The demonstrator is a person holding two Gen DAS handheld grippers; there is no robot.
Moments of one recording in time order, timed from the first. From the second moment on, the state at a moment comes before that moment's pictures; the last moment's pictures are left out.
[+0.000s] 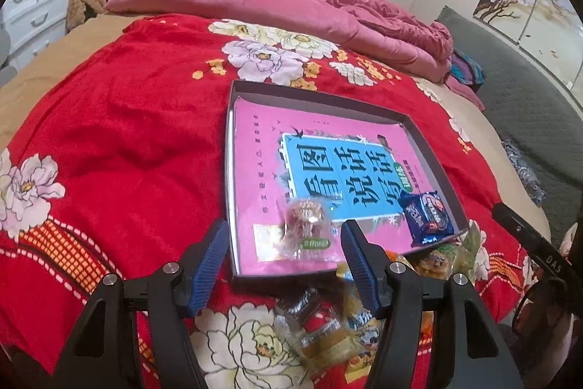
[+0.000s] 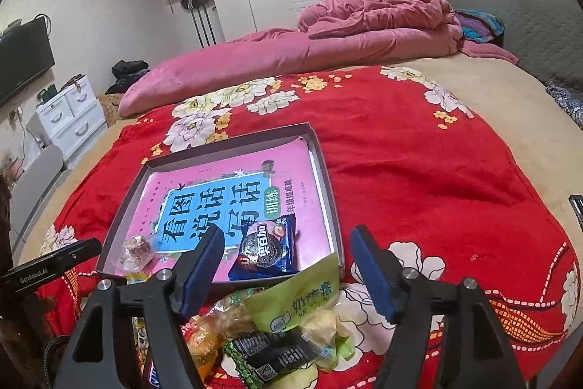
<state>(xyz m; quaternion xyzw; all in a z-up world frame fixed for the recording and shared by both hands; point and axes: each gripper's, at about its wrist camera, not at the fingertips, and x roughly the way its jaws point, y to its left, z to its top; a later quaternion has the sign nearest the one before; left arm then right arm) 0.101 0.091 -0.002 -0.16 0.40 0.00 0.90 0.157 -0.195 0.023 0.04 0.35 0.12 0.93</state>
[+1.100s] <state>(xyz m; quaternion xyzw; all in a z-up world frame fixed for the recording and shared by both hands) 0.065 0.055 -0.017 -0.13 0.45 -0.03 0.88 0.124 -0.210 0.000 0.02 0.39 0.11 0.92</state>
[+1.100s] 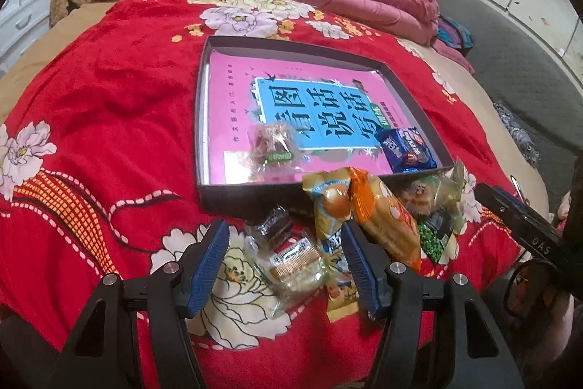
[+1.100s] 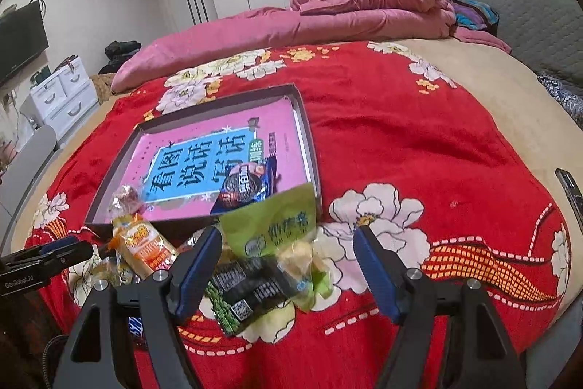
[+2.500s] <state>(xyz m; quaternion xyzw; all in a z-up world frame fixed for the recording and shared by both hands) 0.070 0.045 -0.047 -0.14 0.49 -0.04 0.86 0.150 -0.227 -0.048 0.02 0.43 0.11 0.90</state>
